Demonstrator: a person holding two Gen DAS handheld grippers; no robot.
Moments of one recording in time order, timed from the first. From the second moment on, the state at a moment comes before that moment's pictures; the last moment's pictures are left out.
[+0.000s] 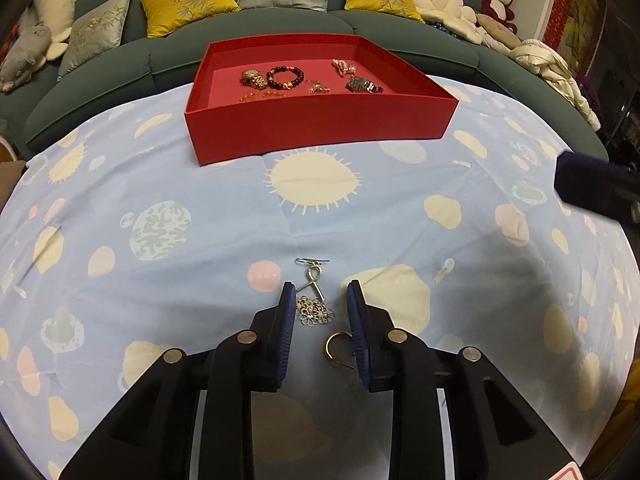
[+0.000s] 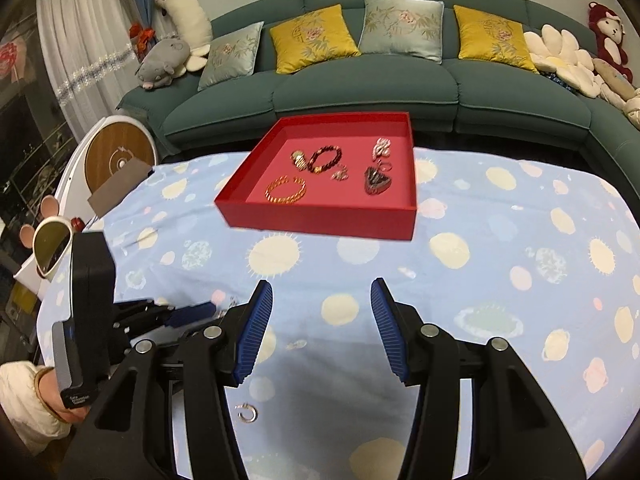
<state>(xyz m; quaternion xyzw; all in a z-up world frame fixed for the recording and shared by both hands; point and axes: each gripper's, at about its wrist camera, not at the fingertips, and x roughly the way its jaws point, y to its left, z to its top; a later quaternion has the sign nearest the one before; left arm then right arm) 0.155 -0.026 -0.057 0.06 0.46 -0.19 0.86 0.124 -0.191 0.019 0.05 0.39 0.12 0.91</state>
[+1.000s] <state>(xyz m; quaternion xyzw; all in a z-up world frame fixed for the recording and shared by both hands) 0.147 -0.024 -0.050 0.03 0.46 -0.22 0.86 0.072 -0.118 -0.062 -0.05 0.47 0.20 0.86</state>
